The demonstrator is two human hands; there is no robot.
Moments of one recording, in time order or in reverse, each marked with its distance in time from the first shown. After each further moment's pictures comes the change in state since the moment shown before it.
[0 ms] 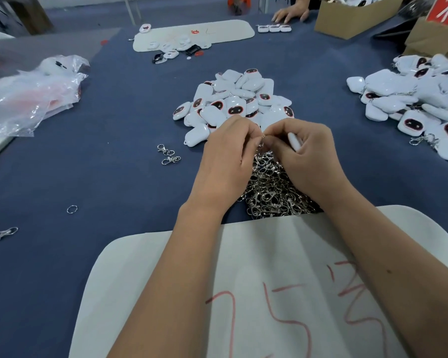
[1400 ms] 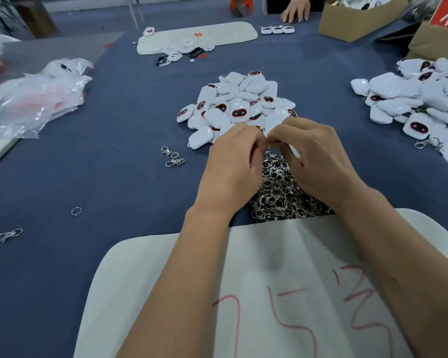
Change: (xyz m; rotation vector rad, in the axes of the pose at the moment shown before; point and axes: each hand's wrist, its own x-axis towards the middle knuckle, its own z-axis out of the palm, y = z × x) left_hand -0.003 0.000 0.002 0.051 -0.023 0.036; right_hand 0.007 0.003 -0.013 -0.478 -0.126 -0.361
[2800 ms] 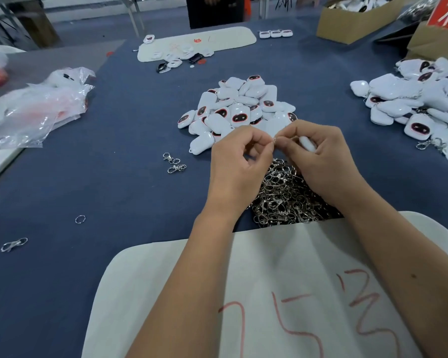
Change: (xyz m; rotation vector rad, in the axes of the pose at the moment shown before) left_hand 0.003 0.004 0.010 -0.433 0.086 -0.244; right_hand -0.002 -0.003 0.001 0.580 0.087 0.382
